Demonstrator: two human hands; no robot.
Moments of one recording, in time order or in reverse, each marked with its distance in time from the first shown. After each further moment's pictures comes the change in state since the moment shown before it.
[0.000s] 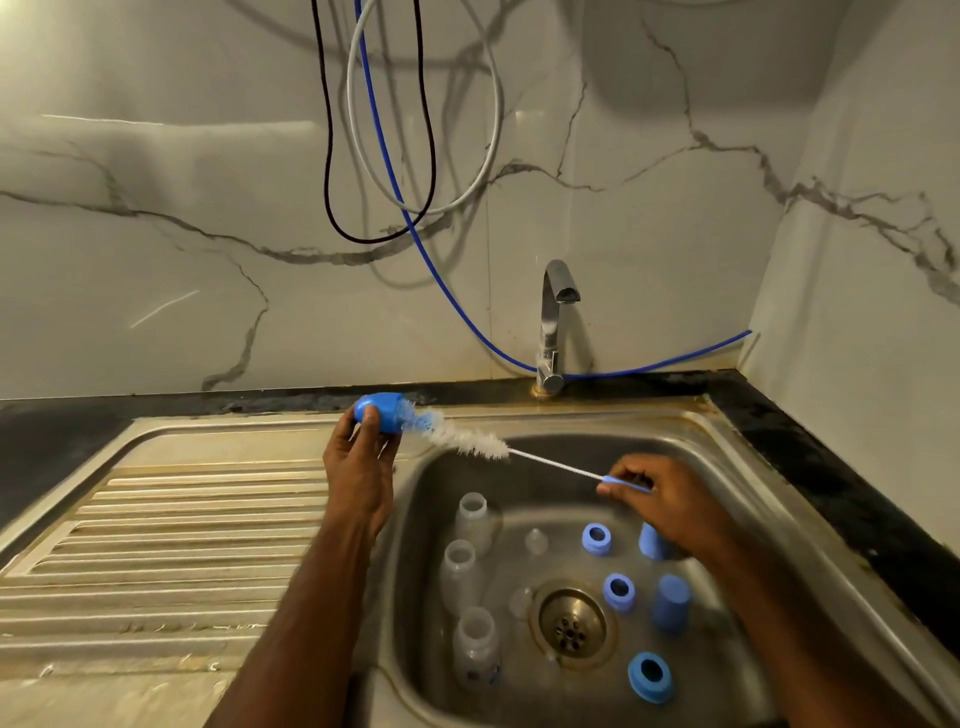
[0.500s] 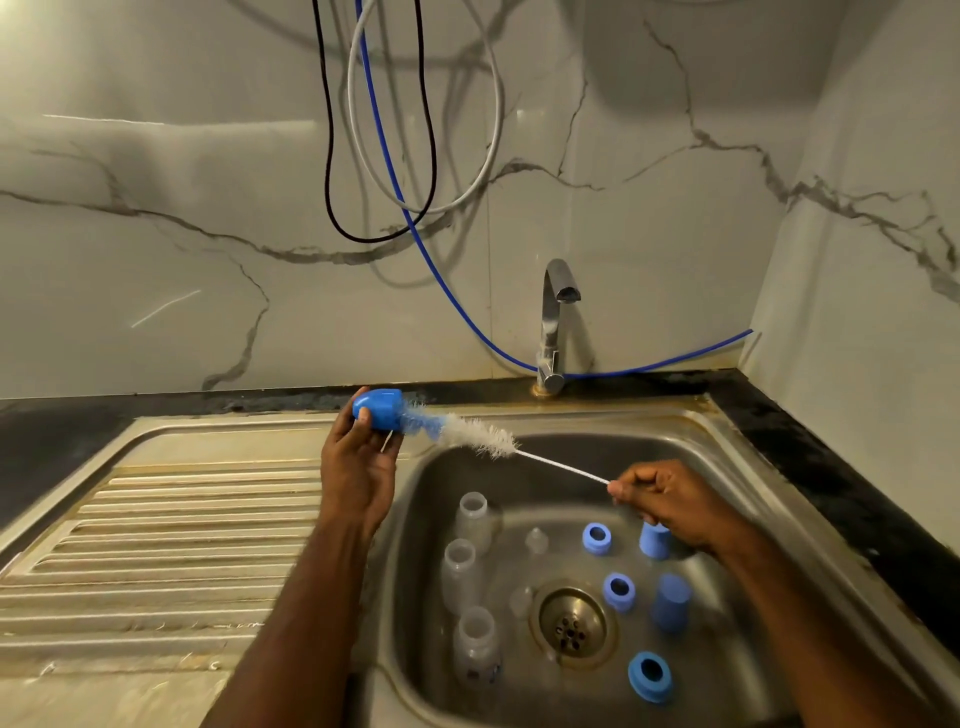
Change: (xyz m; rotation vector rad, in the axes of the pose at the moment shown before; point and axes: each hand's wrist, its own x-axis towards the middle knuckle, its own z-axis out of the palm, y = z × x) left_hand 0.003 0.002 -0.003 -0.159 -0.044 -0.075; right_hand -0.007 -0.010 -0.007 0.445 -0.138 0.218
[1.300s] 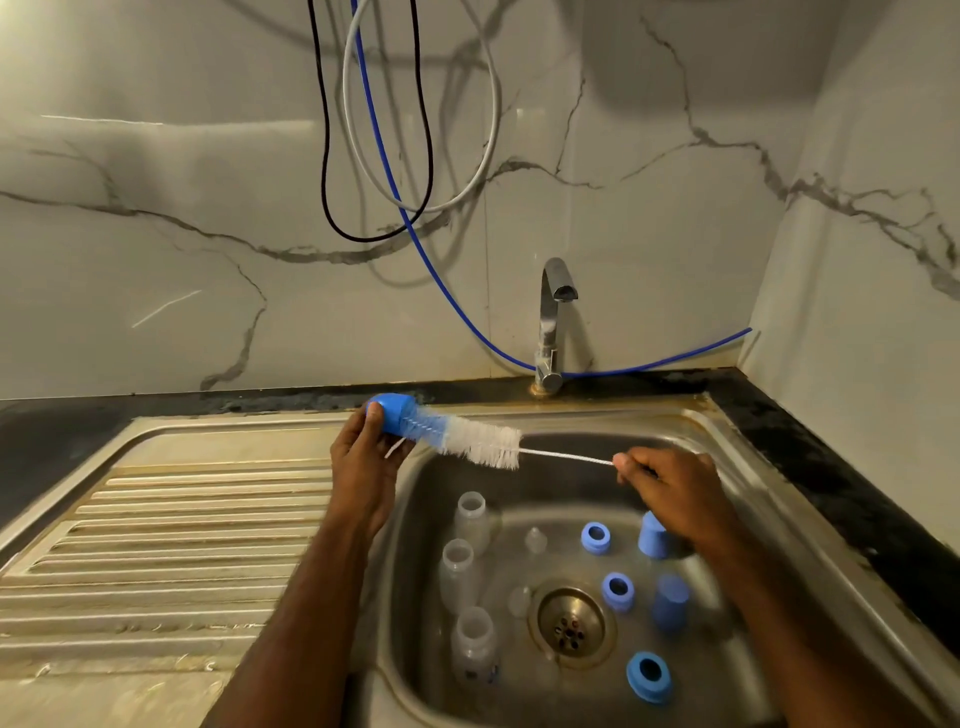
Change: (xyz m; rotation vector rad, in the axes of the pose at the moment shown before) left_hand -0.005 -0.007 0.007 0.247 -0.015 0.063; right_hand 0.005 0.003 -0.004 -0.676 0.323 -0.114
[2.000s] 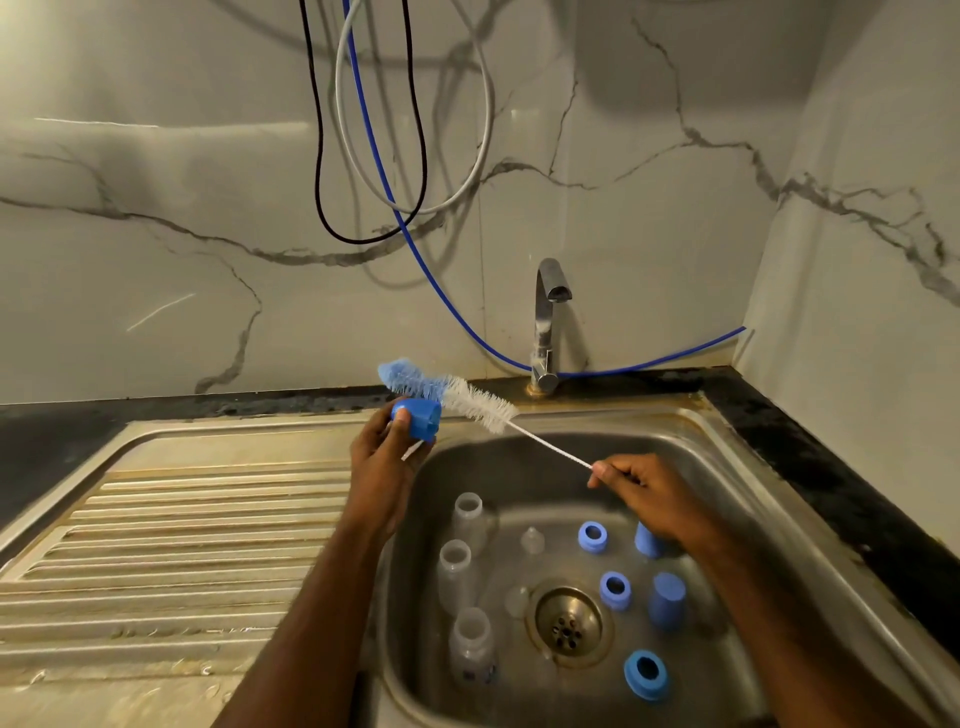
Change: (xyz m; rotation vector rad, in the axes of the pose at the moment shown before) left_hand -0.005 -0.011 0.010 0.169 -0.090 -0.006; right_hand -0.001 -0.009 0.014 0.334 -0.177 0.032
